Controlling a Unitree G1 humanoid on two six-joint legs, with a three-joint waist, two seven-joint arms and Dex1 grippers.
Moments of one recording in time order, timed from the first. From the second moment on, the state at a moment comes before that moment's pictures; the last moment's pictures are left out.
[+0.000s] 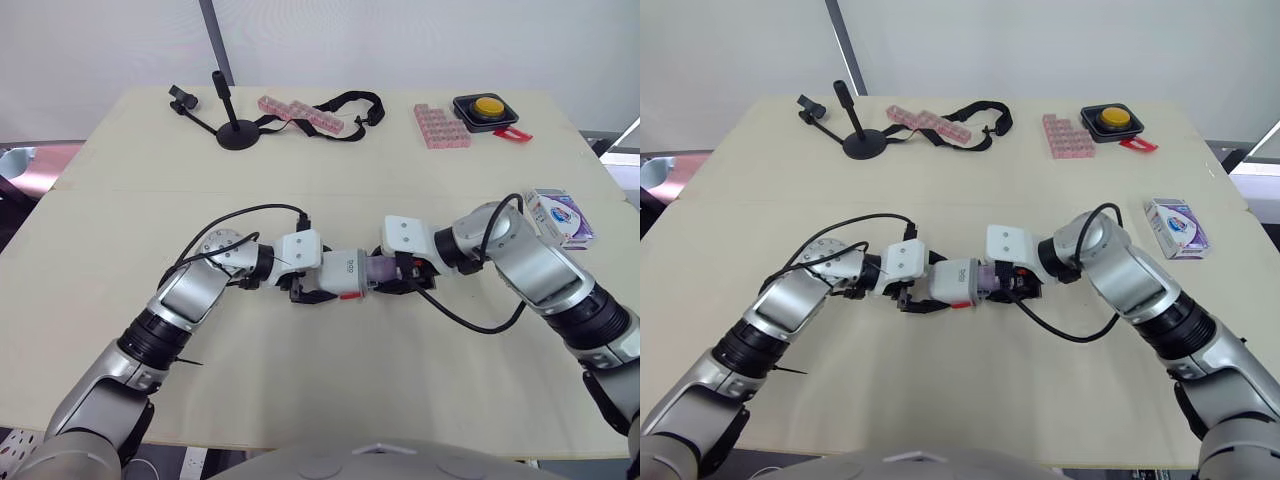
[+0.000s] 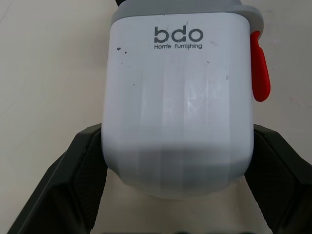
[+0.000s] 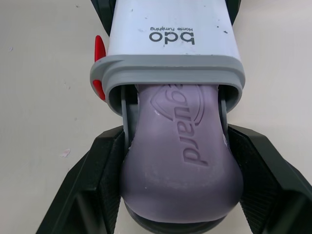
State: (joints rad) left arm -0.46 0.52 -0.41 -0.10 -0.07 0.29 -1.09; right arm -0.62 -0.71 0.48 -0.31 0.11 0.73 1.18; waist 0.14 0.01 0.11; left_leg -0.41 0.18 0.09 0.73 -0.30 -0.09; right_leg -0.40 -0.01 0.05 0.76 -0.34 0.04
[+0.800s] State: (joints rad) left arm -0.46 0.50 -0.42 -0.08 -0.05 0.26 -1.08; right arm -0.42 -0.81 0.26 -0.17 0.21 0.37 1.24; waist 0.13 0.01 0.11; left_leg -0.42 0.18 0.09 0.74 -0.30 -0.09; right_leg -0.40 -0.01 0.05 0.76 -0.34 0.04
